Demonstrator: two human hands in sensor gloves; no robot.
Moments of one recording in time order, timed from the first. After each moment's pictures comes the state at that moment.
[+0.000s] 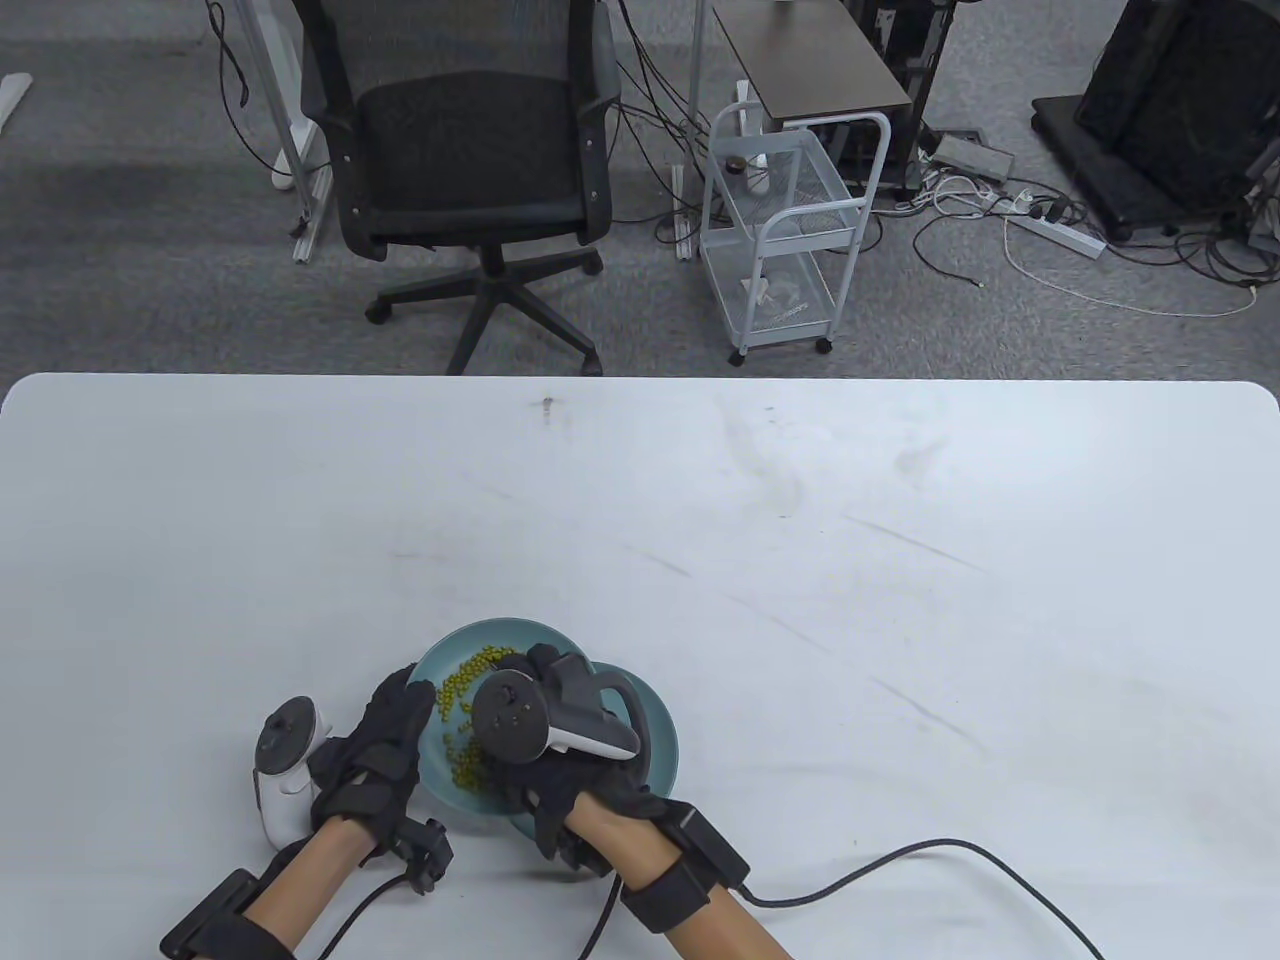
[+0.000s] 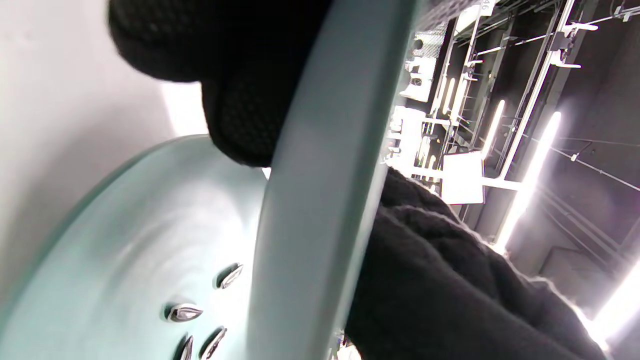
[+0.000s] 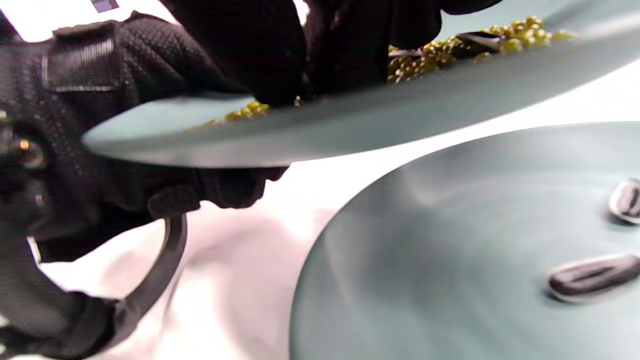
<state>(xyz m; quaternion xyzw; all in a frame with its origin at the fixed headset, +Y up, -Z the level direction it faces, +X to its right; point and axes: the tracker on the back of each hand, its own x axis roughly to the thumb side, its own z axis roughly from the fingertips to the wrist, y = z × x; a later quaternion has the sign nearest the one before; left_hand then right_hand) -0.284 -0.818 -0.267 -0.14 0.02 0.73 0.67 -0.088 -0.717 -0.278 0.30 0.11 0.93 0.18</state>
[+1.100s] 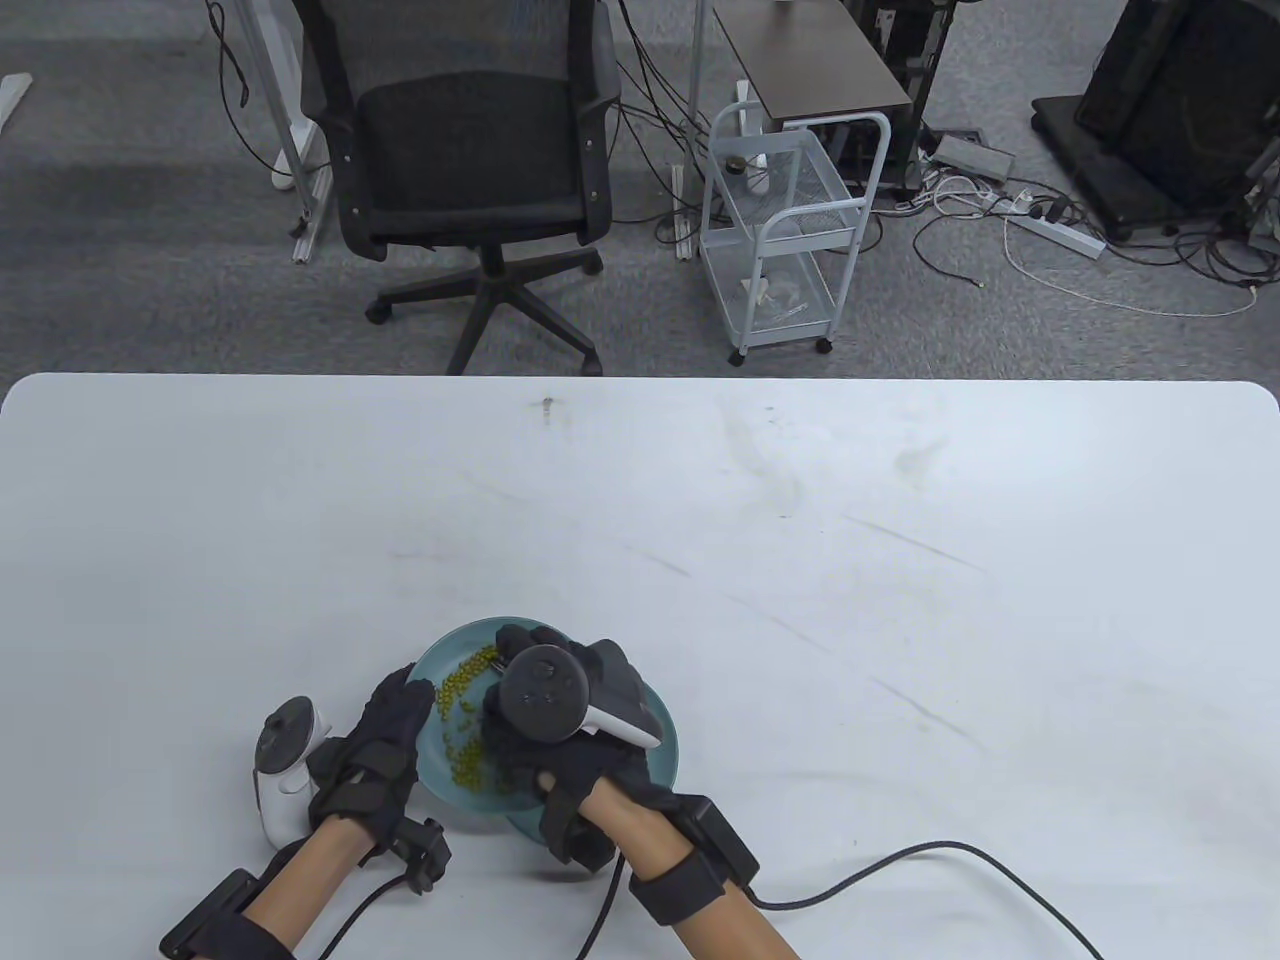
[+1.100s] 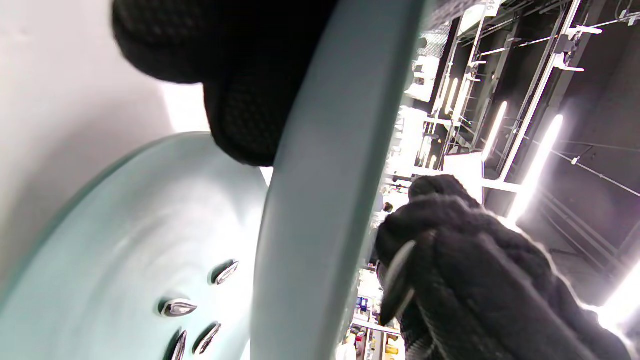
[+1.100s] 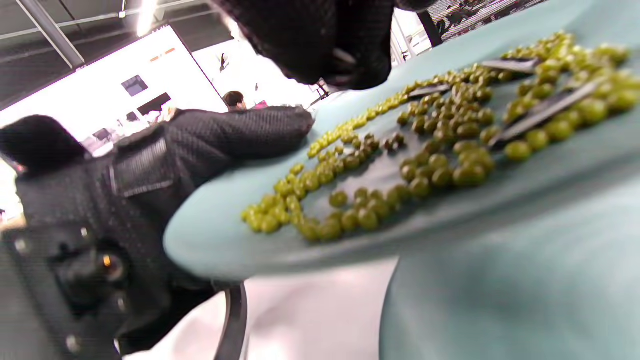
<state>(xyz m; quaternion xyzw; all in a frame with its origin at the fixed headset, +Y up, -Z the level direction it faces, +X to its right) -0.285 -0.816 -0.268 -0.15 0.02 0.73 0.66 -0.072 -0.703 -0.285 0.30 0.10 0.91 0.29</state>
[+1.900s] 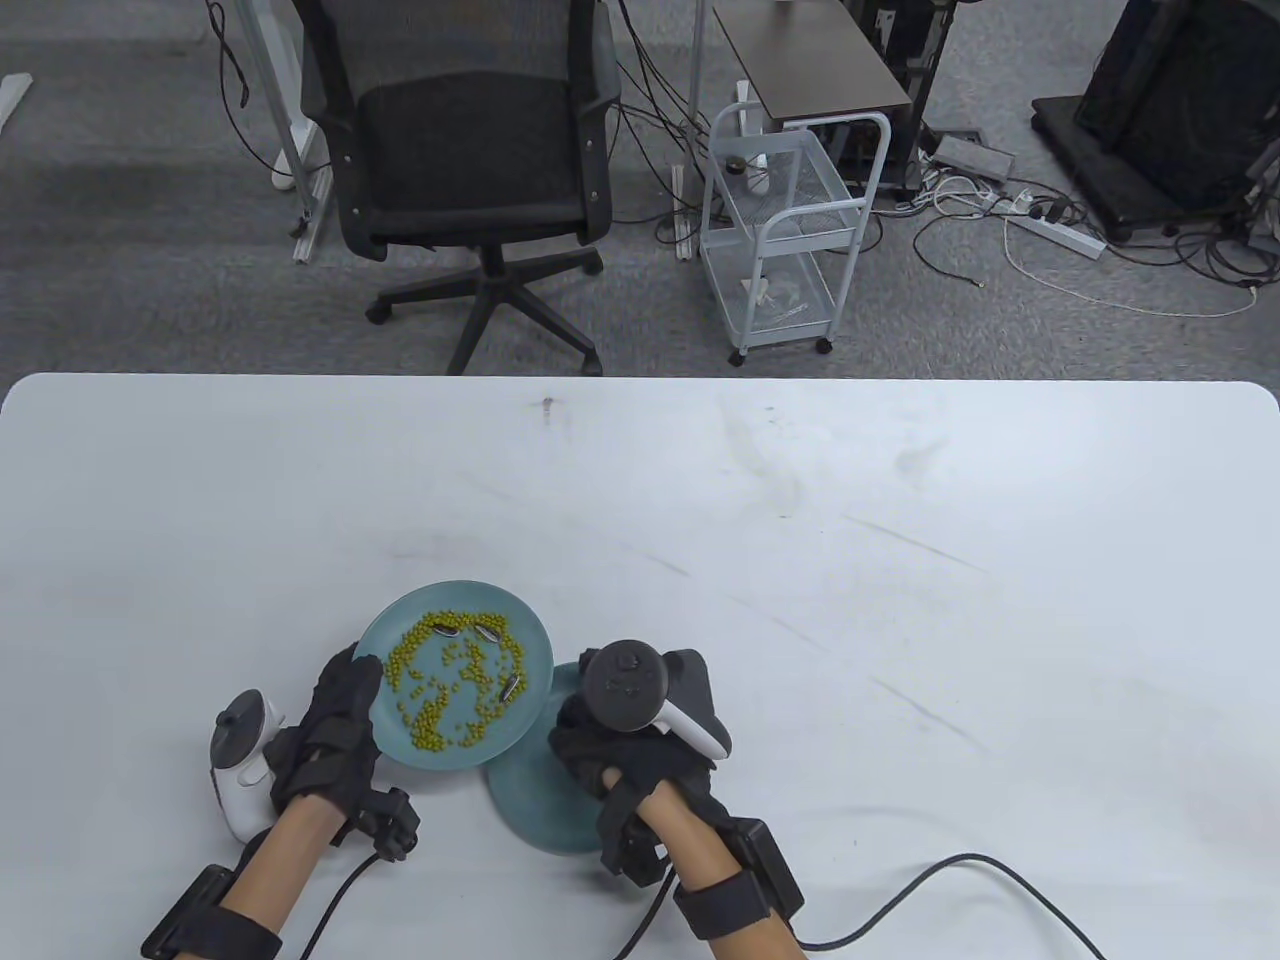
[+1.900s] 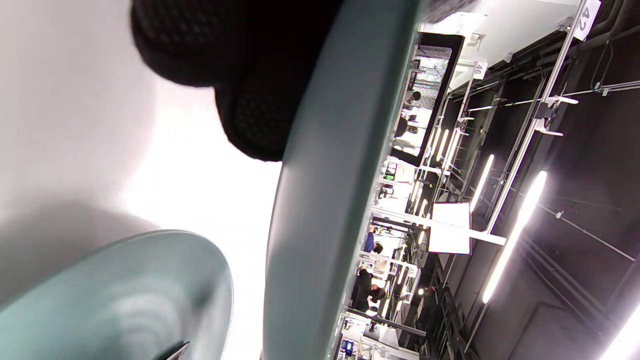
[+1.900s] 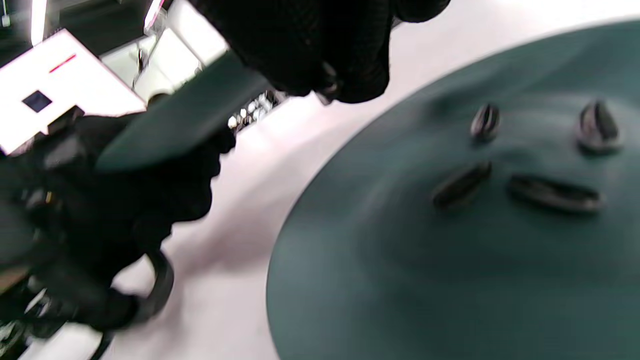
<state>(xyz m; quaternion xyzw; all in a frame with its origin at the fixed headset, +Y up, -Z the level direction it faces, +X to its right) -0.319 -0.810 -0.276 -0.10 0.06 0.75 0.65 -0.027 -0.744 -0.287 0.21 0.19 0.91 0.29</state>
